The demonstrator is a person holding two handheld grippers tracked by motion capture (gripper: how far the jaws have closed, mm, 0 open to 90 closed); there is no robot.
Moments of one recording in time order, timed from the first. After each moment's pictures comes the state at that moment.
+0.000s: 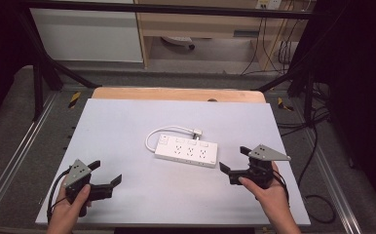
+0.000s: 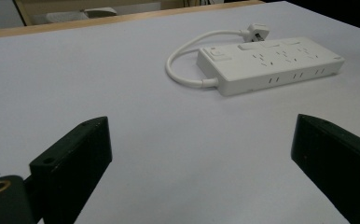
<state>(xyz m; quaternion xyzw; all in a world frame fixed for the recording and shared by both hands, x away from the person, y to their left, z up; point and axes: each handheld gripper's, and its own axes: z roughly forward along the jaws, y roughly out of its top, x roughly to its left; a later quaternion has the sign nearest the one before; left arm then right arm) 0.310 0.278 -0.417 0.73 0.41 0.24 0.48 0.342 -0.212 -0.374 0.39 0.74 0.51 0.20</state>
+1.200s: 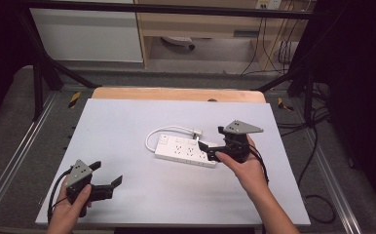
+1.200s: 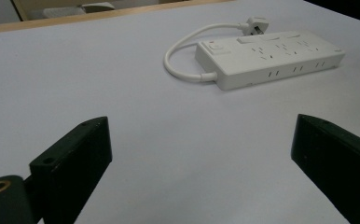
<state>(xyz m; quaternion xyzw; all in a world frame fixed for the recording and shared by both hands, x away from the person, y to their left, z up) 0.311 0.277 -0.419 0.74 0.41 0.23 0.48 0.396 -0.156 -0.344 0.36 0.76 0.51 0.19</state>
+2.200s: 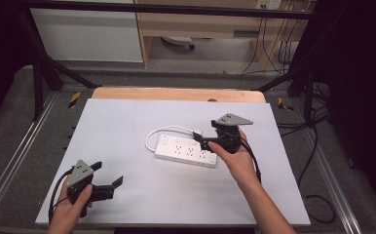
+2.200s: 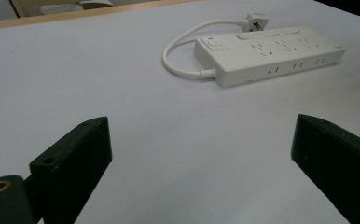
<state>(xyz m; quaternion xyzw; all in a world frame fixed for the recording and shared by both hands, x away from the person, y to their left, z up) 0.312 0.275 -0.421 0.74 0.41 0.23 0.47 0.425 -0.139 -0.352 0.38 0.75 0.50 0.20</state>
